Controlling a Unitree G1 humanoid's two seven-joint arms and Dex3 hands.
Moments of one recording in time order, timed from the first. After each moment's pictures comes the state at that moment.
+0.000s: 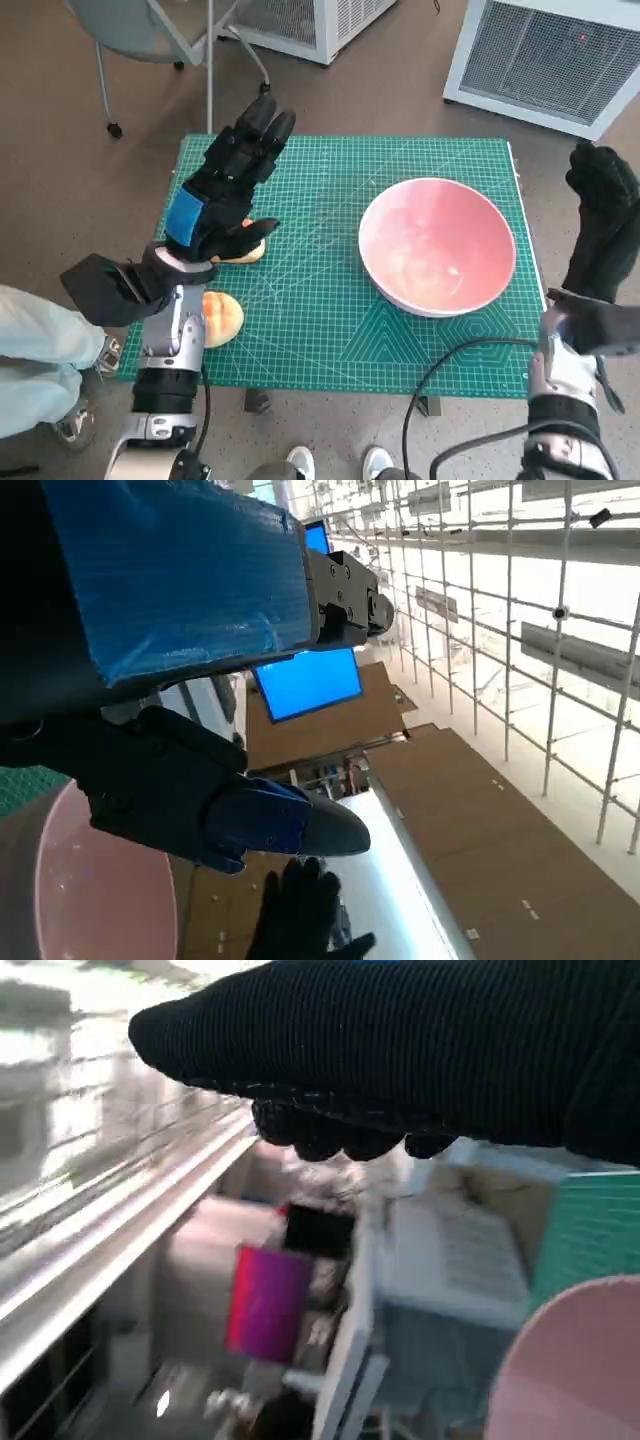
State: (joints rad) left arm -0.59 0.15 0.15 0.43 -0.36 -0.45 -0.61; right arm -0.64 -0.25 -0.34 0.98 0.10 -0.85 -0.01
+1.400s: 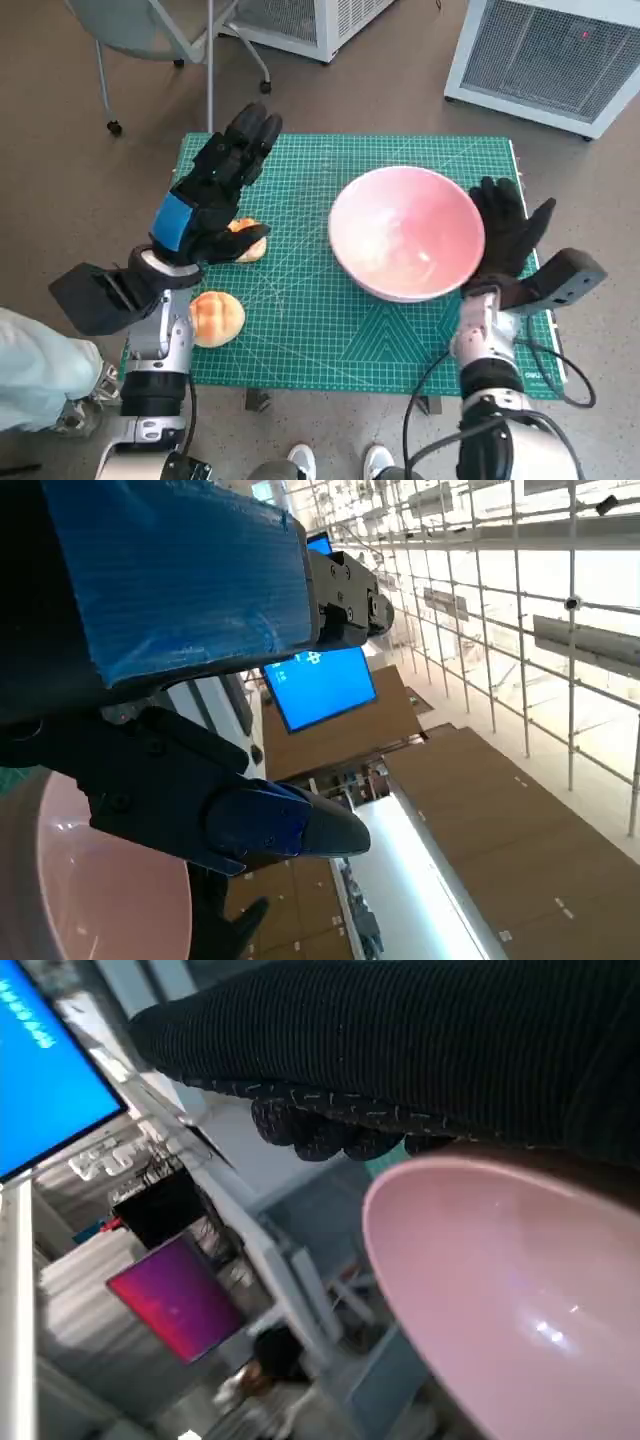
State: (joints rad) left arm -0.54 0.20 0.16 0.39 -0.36 -0.47 -0.62; right arm -0.87 -0.02 -0.58 1.29 0.43 -0.46 0.18
